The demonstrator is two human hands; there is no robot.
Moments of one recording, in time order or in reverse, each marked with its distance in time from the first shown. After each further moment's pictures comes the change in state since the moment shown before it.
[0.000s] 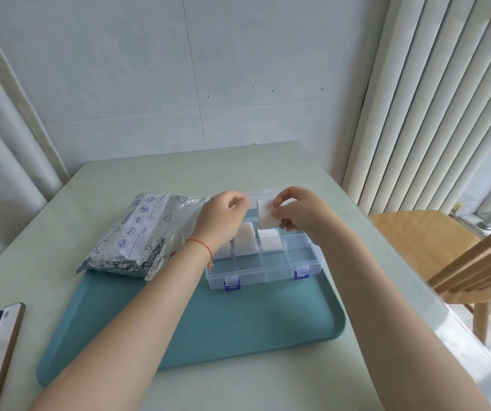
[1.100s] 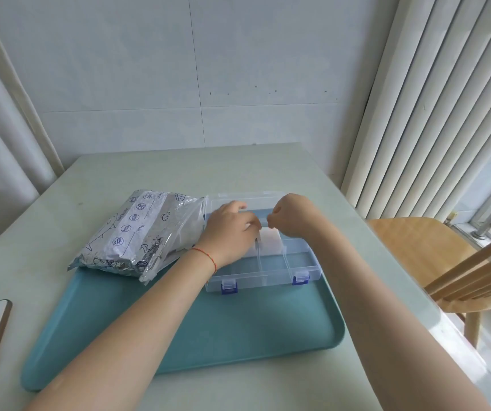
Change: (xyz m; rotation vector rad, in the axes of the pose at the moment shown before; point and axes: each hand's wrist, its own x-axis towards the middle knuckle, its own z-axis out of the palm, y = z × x) left_hand -0.007 -0.011 0.011 0.425 -0.210 0.224; right_hand 0.028 0.000 0.014 -0.790 -0.013 -0.075
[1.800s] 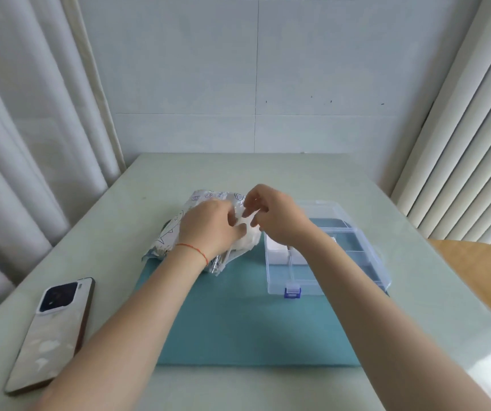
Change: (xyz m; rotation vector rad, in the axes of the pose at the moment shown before) left_hand -0.051 -0.076 -0.086 0.203 0.249 -0.256; right_hand -0.022 -0.124 0.039 0.439 -0.029 -0.395
